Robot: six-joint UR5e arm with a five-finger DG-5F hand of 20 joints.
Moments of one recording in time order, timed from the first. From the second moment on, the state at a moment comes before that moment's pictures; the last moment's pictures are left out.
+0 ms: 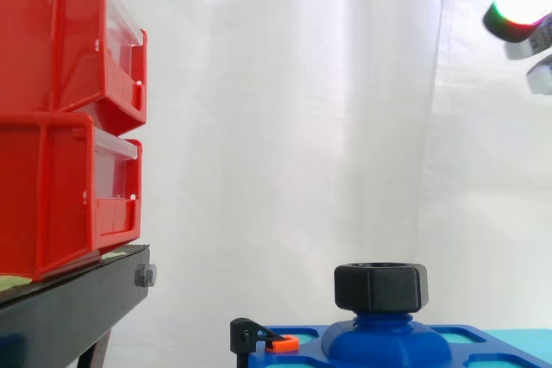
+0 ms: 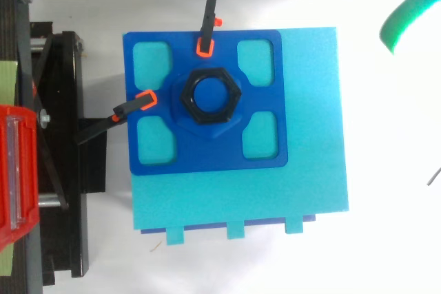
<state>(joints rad) 0.17 -1.67 -1.57 -3.14 -1.17 -0.48</state>
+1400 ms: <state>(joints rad) 0.14 -2.04 -1.24 -3.15 -1.32 -0.76</state>
